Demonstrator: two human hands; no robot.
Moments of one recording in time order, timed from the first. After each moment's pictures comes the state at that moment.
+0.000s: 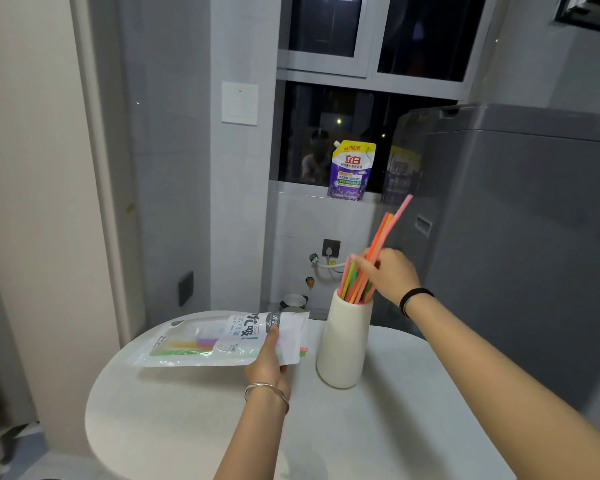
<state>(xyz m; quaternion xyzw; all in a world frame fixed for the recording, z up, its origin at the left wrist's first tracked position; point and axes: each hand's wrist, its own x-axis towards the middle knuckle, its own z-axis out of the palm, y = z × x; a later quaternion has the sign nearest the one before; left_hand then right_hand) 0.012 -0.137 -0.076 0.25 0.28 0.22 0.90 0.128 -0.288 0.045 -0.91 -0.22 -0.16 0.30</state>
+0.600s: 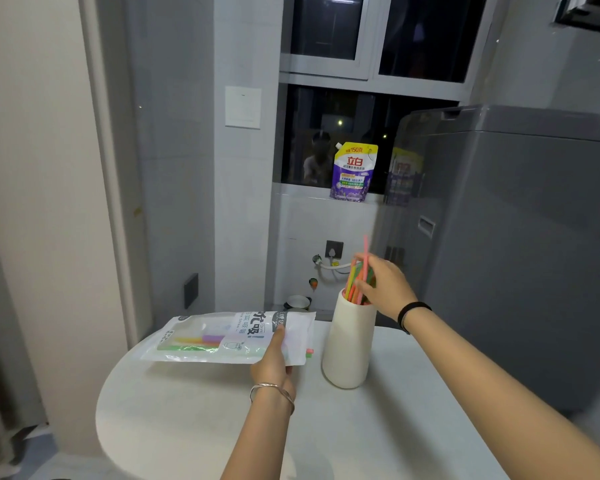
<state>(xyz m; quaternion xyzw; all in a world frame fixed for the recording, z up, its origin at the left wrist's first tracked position) 0.008 -0.135 -0.074 0.26 0.28 0.21 0.90 0.121 -0.284 0.025 -0.91 -0.27 -0.15 0.28</state>
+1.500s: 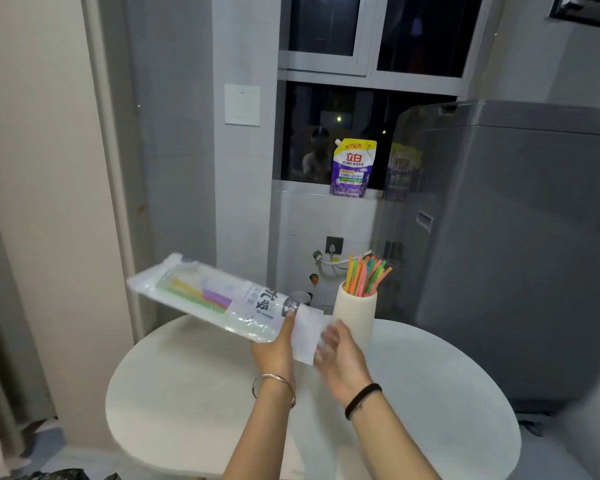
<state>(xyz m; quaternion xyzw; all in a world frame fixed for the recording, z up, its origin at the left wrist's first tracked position) -0.001 -0.139 -0.071 0.42 0.25 0.30 0.82 0.011 -0.224 -0.053 -0.49 0.06 0.16 0.85</state>
